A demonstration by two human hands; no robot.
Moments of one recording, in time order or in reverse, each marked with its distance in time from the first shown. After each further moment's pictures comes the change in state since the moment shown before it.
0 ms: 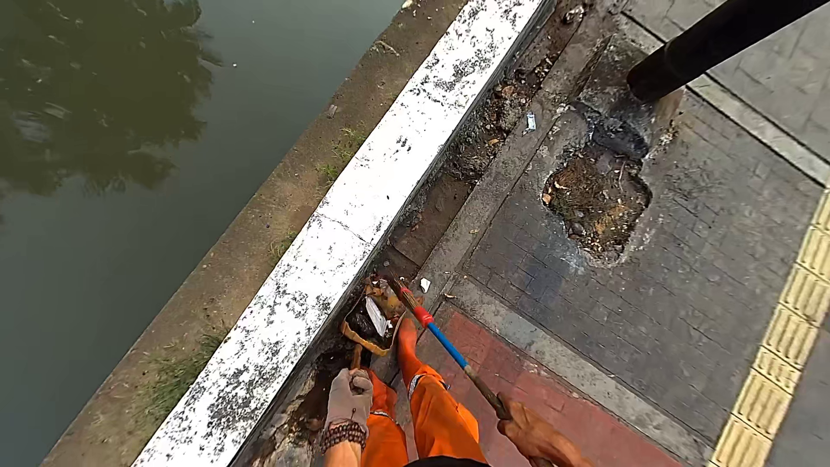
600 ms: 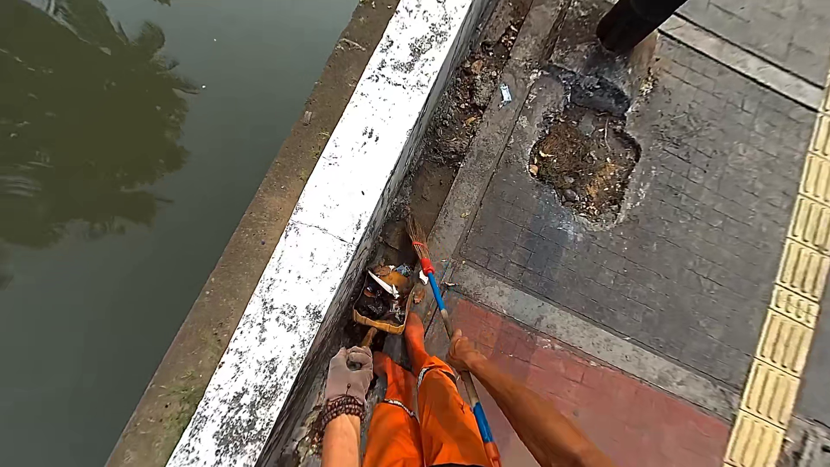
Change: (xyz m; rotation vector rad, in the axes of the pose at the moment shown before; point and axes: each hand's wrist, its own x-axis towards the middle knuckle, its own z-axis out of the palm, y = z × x) left_hand 0.022 0.001 0.038 0.014 -0.124 0.007; right_hand 0.140 -0.100 0.012 -0.096 0.147 0.104
